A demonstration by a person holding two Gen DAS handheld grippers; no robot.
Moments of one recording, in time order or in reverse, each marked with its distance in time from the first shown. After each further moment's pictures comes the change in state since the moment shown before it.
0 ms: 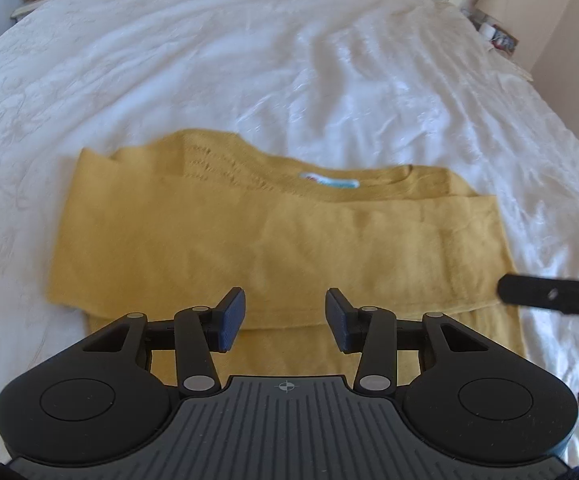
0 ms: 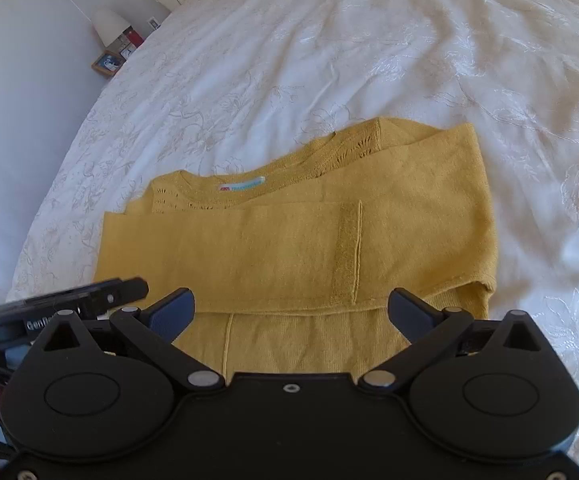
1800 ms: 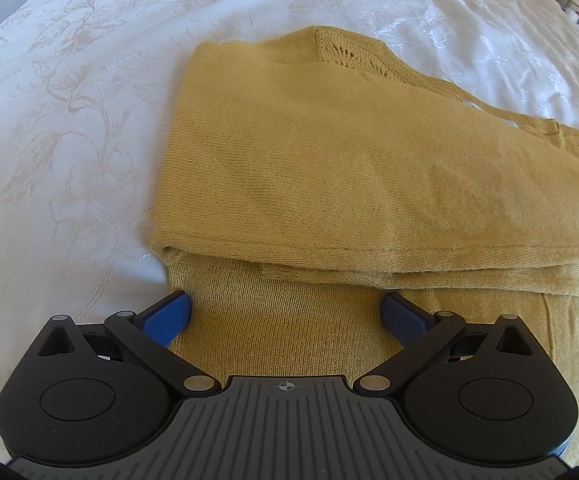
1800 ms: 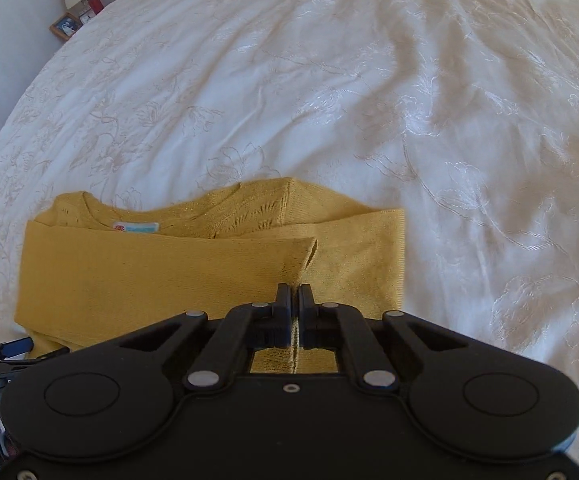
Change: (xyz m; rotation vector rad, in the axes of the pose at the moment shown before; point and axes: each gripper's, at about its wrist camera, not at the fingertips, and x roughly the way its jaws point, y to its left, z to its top) left arm 0.066 0.058 -0.022 -0.076 0.089 0.185; right arm 0.030 -0.039 0.069 -0.128 0.059 -0.226
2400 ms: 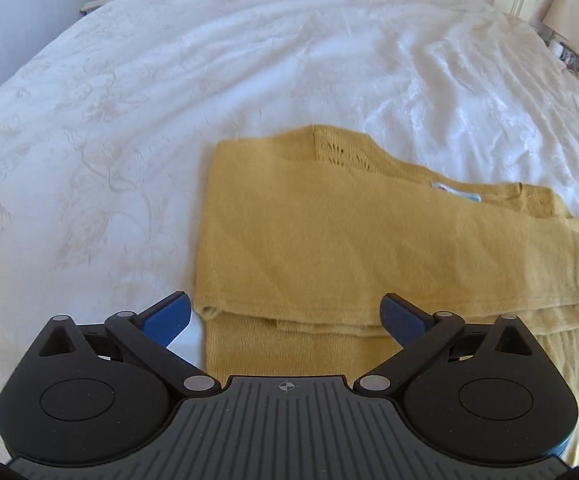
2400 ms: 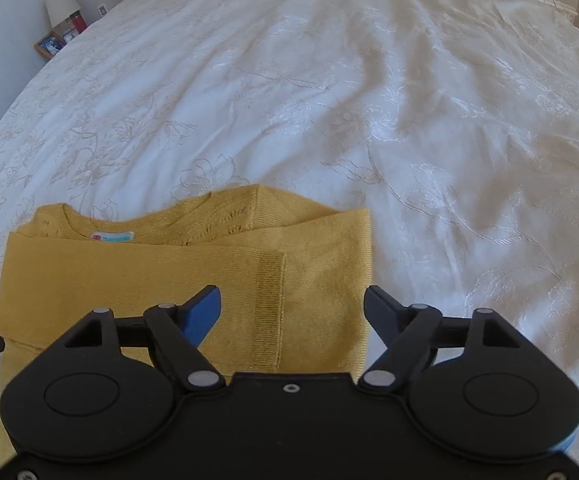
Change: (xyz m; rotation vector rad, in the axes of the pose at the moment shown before) left arm -0.062 0.011 0.027 0.005 -0.137 -0.007; right arm -0.009 -0.002 -0.015 0.012 -0.087 -0.039
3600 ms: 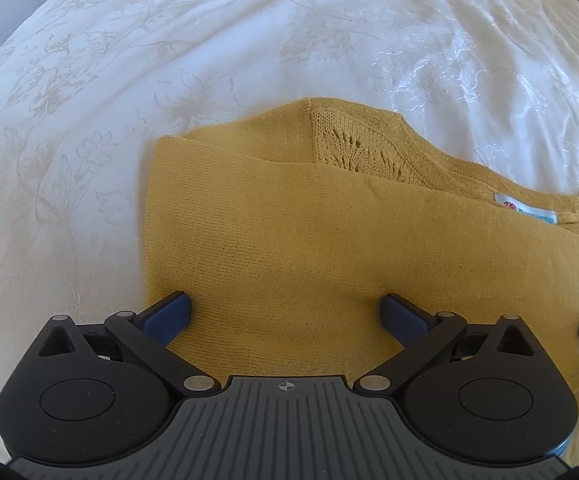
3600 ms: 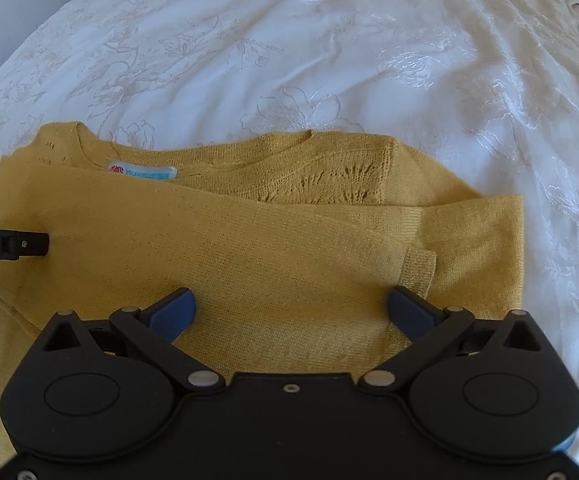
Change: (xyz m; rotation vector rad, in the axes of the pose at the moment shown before) left arm 0.090 -0.023 0.035 0.002 0.146 0.083; right arm 0.082 0.064 -0.011 -0.160 0.080 0.007
